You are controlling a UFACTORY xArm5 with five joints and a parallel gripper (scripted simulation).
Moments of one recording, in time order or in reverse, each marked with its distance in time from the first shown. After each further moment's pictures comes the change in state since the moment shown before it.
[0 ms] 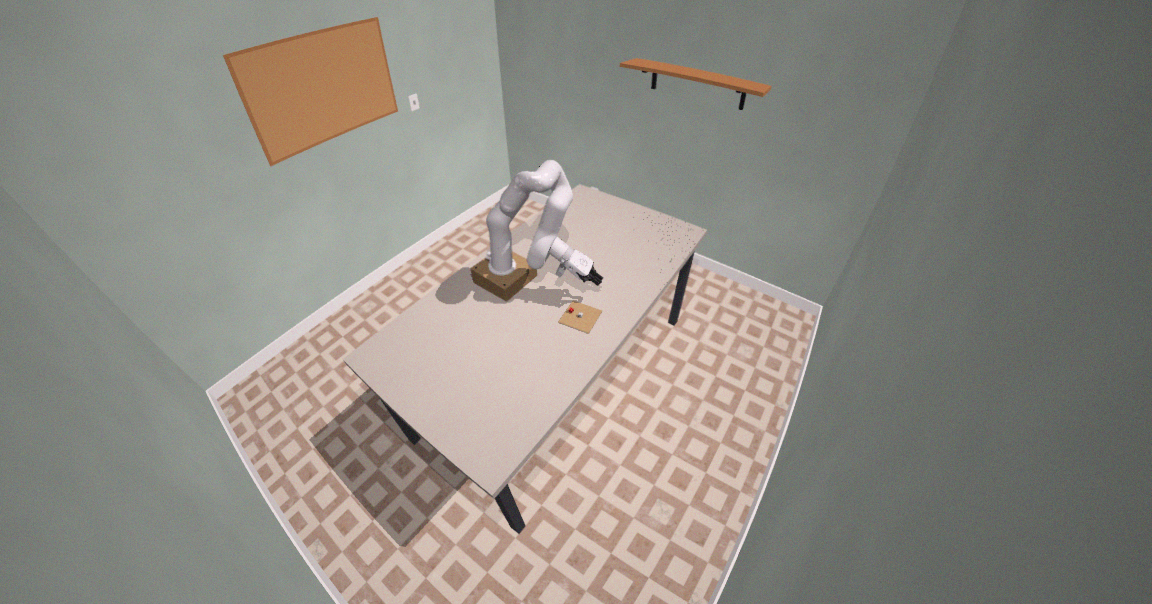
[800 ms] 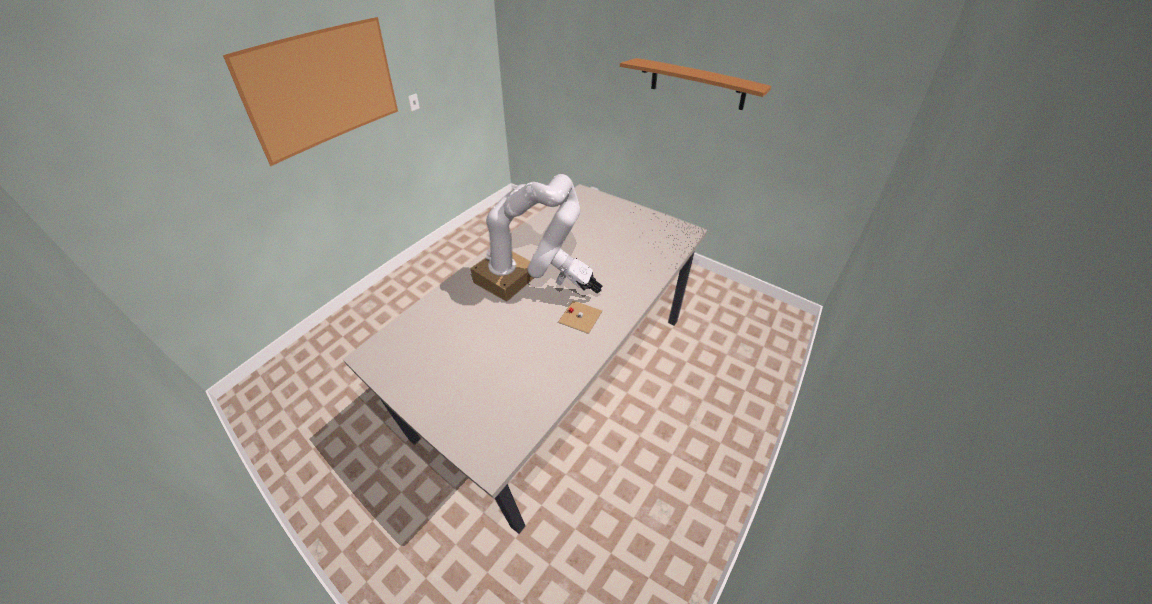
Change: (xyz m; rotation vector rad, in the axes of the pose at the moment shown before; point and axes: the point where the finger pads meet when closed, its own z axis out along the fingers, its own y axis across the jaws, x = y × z) arm 0.038 0.000 0.027 -0.001 -0.007 0.000
